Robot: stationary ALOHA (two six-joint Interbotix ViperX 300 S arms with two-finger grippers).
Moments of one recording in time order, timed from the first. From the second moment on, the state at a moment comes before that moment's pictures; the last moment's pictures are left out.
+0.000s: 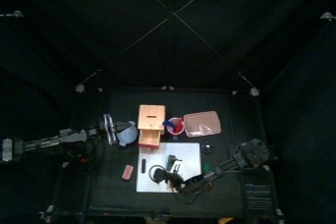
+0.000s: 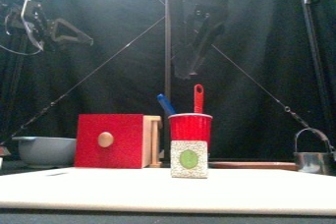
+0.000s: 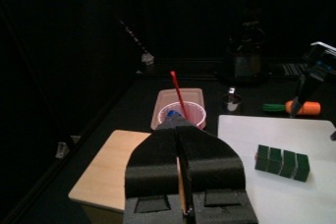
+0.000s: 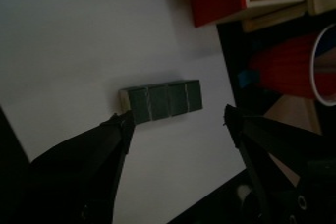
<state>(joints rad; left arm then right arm) 0.31 -0.93 1.23 0.13 -0.31 0.00 0.37 0.15 0.12 -0.54 1.09 0.87</state>
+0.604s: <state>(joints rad) 0.31 -0.83 1.19 0.11 -0.35 0.00 -0.22 -0.41 0.55 0.04 0.75 0.12</state>
